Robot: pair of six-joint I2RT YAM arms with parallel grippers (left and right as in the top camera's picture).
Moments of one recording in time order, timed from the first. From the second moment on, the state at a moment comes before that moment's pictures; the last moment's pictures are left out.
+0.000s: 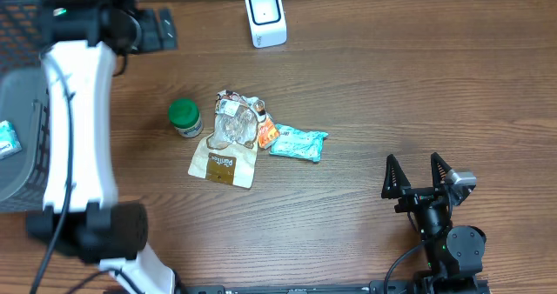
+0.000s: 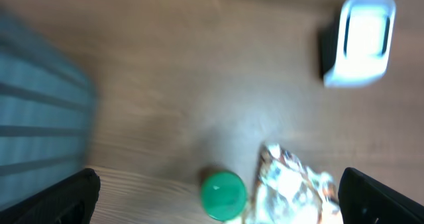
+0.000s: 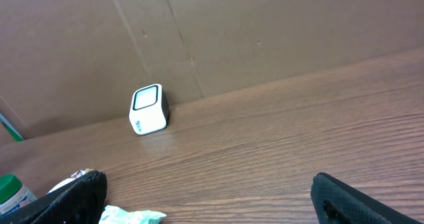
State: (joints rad) left arm 0.05 1.85 2.17 -1.26 -0.05 -0.16; right arm 0.09 0.01 0.02 -0.03 -0.06 0.31
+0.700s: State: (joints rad) left arm 0.65 1.79 2.06 -1.21 -0.33 -0.18; right arm 0.09 0.01 0.02 -0.03 -0.06 0.31
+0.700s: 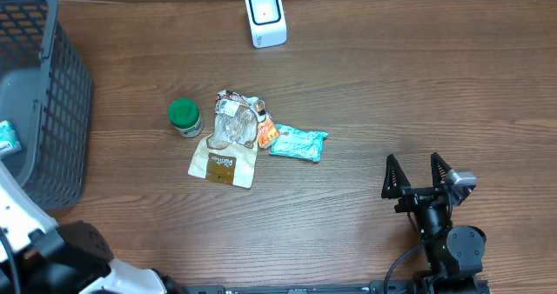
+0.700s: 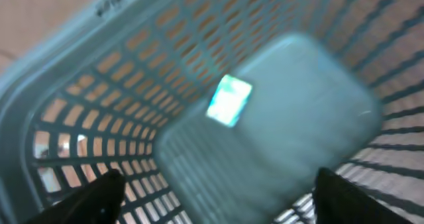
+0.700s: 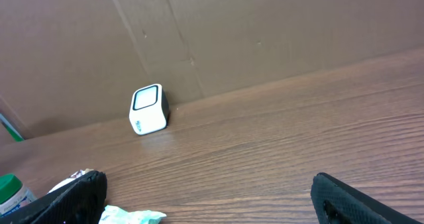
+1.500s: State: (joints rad) left arm 0.69 2.20 1.90 -0.97 -0.33 0.04; right arm 0.09 0.01 0.02 -0.03 -0.06 0.31
